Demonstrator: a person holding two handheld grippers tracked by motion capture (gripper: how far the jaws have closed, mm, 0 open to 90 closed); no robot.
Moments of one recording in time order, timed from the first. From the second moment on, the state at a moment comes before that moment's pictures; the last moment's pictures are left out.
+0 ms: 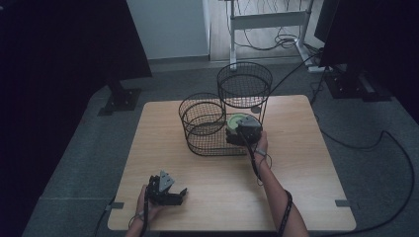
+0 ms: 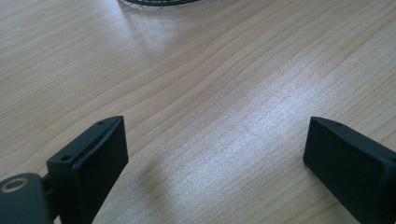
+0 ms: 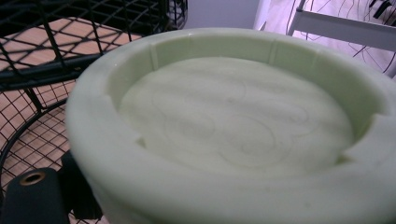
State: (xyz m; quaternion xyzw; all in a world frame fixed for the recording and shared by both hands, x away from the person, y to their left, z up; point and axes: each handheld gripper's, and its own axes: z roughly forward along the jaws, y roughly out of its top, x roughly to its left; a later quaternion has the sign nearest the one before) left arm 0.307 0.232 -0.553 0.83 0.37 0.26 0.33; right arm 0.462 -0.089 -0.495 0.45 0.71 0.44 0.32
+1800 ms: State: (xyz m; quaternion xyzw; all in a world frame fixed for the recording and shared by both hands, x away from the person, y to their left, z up) left arm 0.308 0.232 -0.553 0.83 0.37 0.26 0.33; right arm 0.444 -0.099 -0.480 0.44 0.70 0.43 0.36
